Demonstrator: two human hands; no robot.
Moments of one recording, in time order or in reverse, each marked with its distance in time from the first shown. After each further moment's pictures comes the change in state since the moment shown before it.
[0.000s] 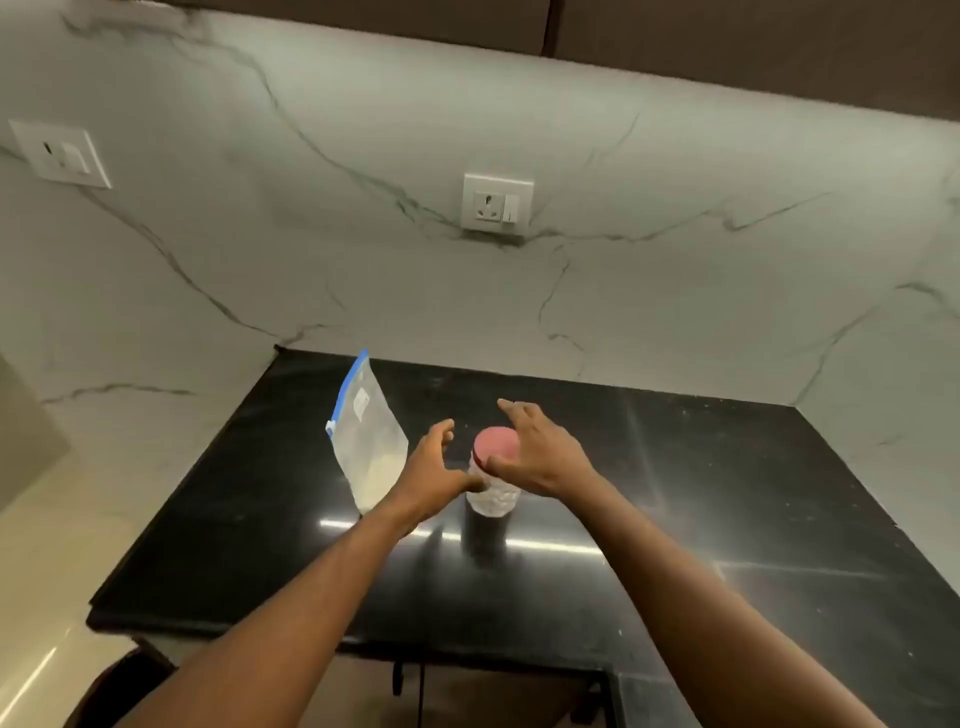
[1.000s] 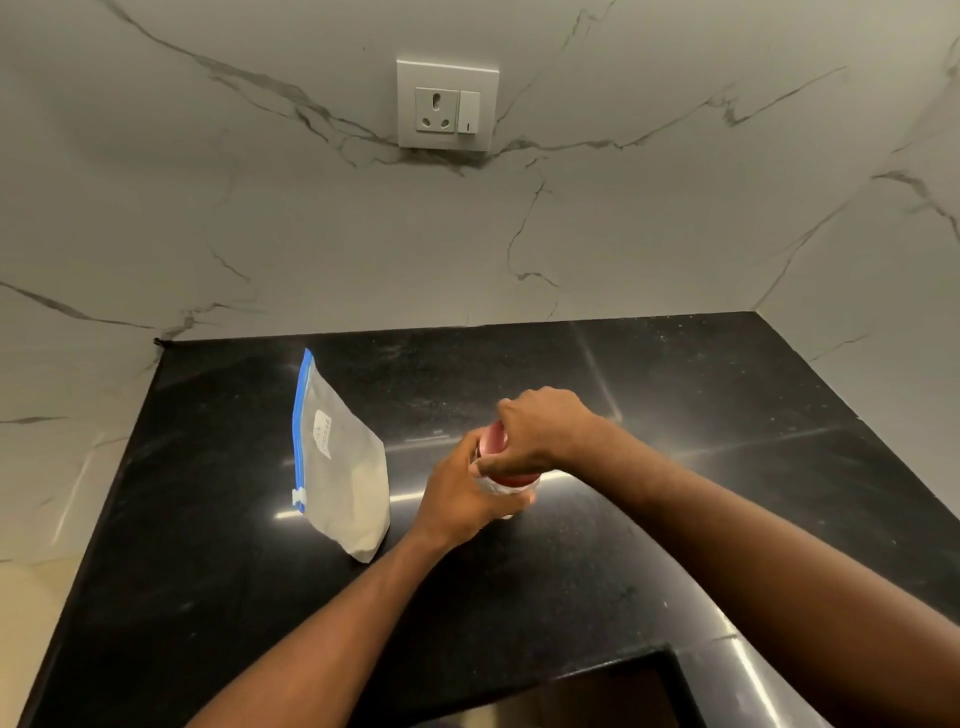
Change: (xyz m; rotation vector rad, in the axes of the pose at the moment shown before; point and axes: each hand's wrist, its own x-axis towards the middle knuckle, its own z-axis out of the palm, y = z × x) left_hand 0.076 -0.058 0.036 0.055 -0.200 0.203; right_hand 0.081 -0.008 0.016 -0.471 -0.303 0.129
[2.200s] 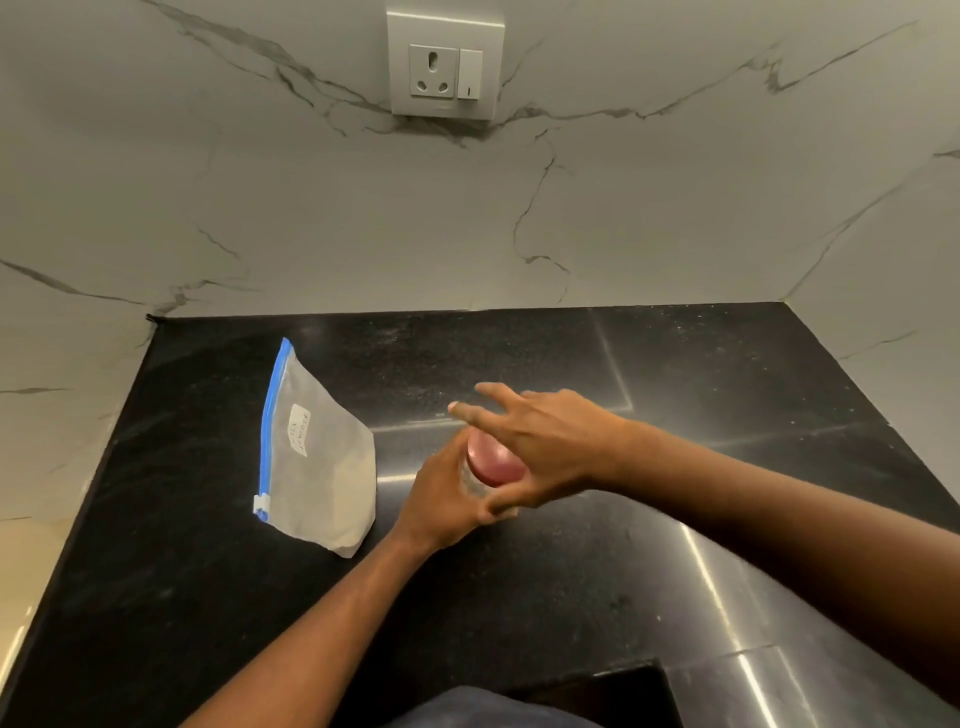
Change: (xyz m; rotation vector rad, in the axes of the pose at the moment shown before) left_hand 0.007 -0.014 0.002 -0.030 -0.034 0.051; right_hand -0.014 0.030 -0.004 -0.104 0.081 -0.429
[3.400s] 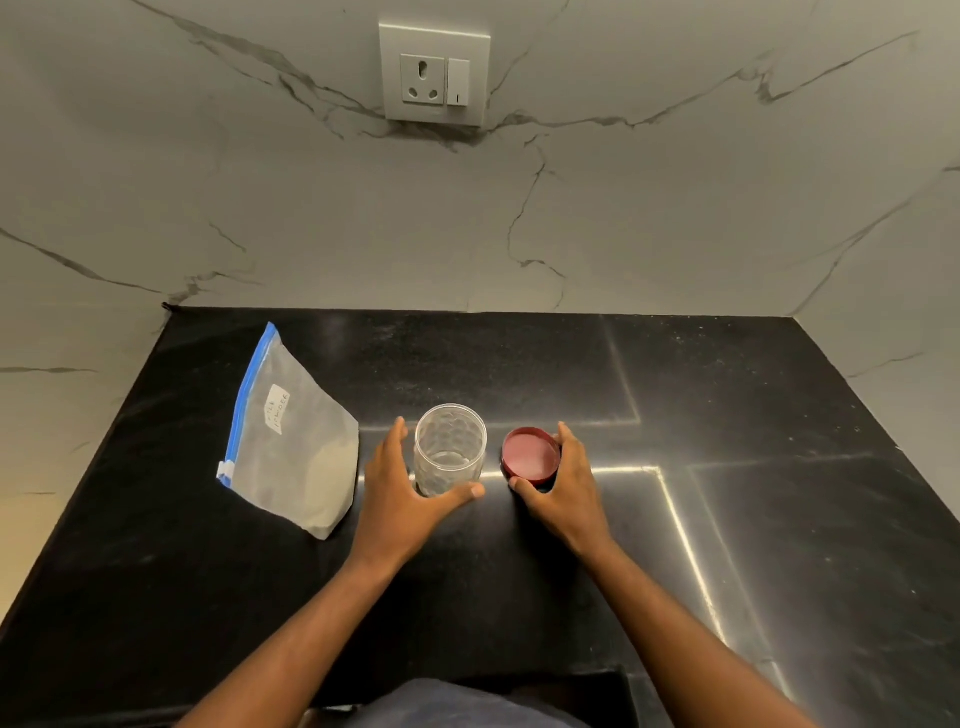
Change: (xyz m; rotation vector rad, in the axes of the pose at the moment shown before) left_hand -0.044 0.030 0.006 0.031 0.345 -0.265; right_hand -0.025 0.016 0.188 0.964 0.490 0.714
